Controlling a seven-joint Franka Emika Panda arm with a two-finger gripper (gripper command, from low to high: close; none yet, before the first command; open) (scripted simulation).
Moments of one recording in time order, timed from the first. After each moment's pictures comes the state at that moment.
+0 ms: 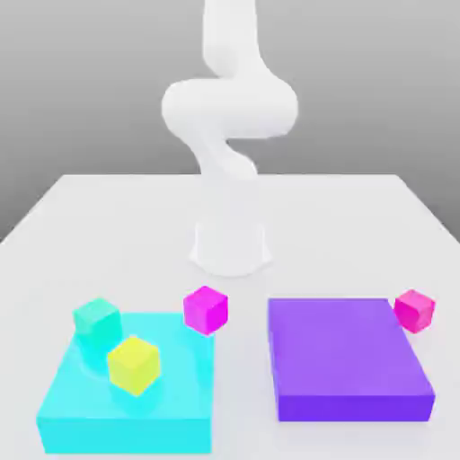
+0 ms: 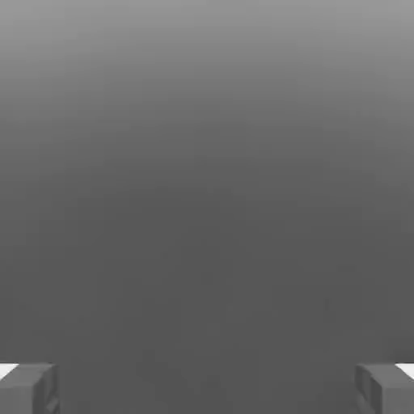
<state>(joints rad) 0.08 -0.73 0.00 -2.34 0.01 2.34 0.69</state>
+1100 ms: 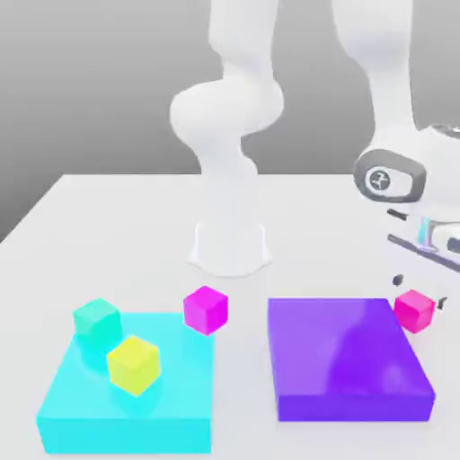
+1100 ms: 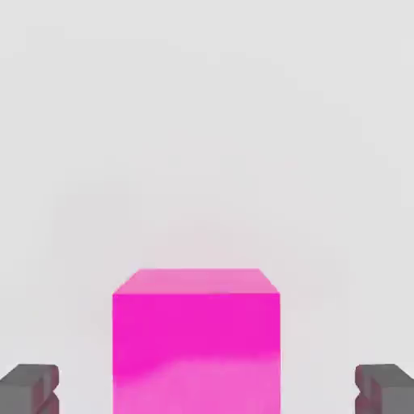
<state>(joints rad) 0.87 0.29 0.09 -2.70 -0.17 2.99 -0.30</state>
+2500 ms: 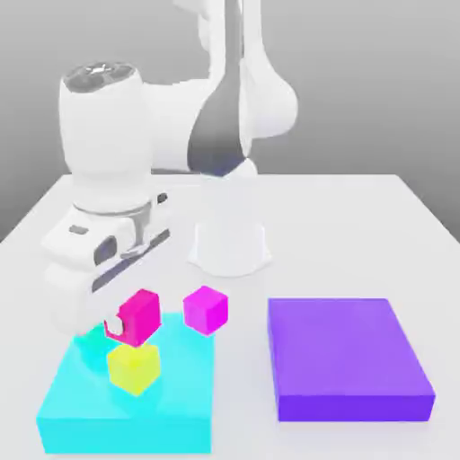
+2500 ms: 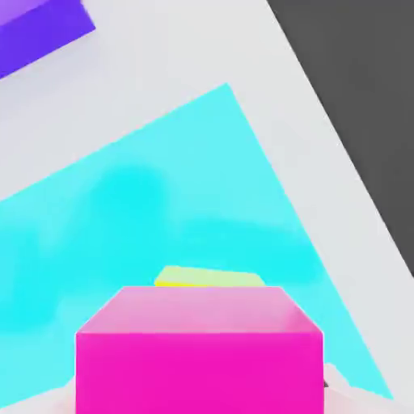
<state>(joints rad) 0.08 0.01 -0.36 -2.60 0.01 2.60 -0.60</state>
